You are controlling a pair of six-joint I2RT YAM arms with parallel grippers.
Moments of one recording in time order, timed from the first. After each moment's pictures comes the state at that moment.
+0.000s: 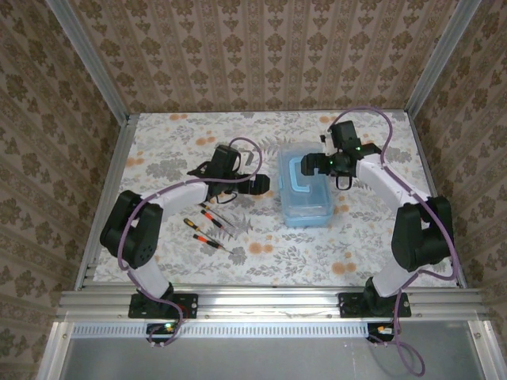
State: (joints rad) left arm -0.60 1.71 1.06 -0.16 0.32 -0.37; right arm 0.21 1.64 1.26 -0.63 -0.13 0.21
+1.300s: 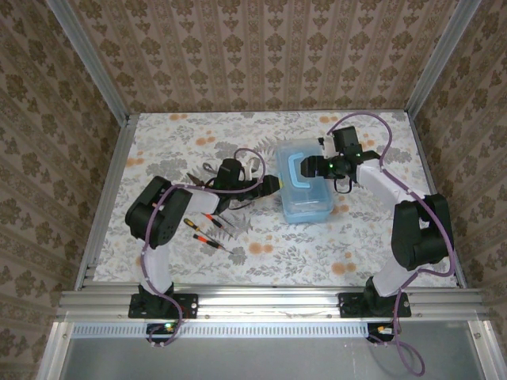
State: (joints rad) left arm -0.61 1.95 0.92 0.55 0.60 -0.80; right arm 0.18 1.64 1.15 -0.43 -0.30 0.23
